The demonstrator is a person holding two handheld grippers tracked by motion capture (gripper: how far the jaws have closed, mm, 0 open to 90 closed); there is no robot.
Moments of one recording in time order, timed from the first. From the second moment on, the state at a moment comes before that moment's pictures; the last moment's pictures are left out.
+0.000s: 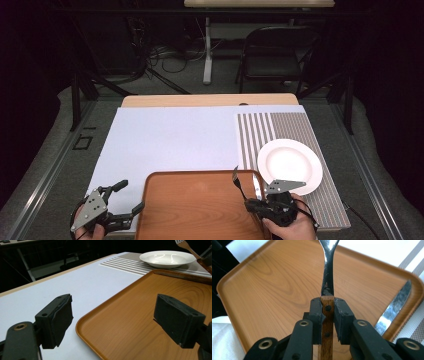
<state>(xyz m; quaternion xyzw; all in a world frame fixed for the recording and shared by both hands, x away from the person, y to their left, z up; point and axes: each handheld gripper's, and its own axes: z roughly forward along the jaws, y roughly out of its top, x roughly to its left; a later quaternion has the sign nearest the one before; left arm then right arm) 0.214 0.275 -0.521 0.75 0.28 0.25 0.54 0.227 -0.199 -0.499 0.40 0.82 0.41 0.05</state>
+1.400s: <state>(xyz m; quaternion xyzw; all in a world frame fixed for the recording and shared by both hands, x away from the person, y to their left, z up) 0.215 0.275 -0.522 0.76 0.28 0.25 0.54 0.253 -0.179 -0.543 0.48 0.81 0.33 -0.02</state>
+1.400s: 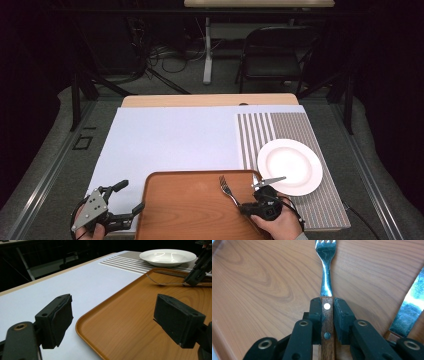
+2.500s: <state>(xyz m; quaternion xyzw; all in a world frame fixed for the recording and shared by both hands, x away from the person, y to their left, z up) 0.215 0.275 -0.522 0.76 0.28 0.25 0.54 0.247 -0.160 -0.539 0.41 0.84 0.37 0.02</state>
